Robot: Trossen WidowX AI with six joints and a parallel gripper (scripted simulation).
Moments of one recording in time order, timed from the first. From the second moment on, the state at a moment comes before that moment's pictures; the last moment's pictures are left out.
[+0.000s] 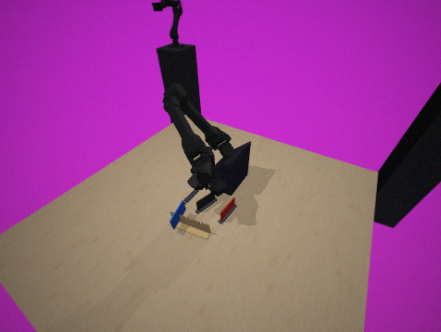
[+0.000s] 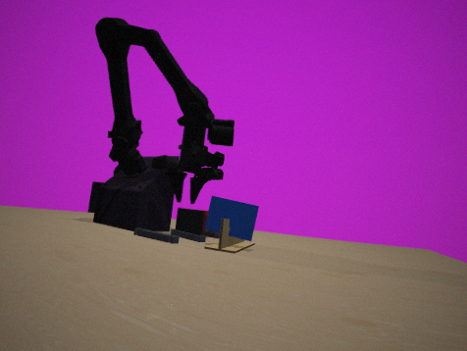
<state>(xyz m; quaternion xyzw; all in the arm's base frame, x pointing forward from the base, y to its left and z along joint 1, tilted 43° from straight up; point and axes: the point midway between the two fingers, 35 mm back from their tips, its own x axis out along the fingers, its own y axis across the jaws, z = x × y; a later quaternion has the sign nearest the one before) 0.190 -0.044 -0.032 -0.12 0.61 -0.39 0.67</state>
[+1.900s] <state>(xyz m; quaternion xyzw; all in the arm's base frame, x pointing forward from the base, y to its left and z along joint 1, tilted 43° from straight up) 0.182 -0.082 -0.071 -0.13 0.62 -0.39 0.67</state>
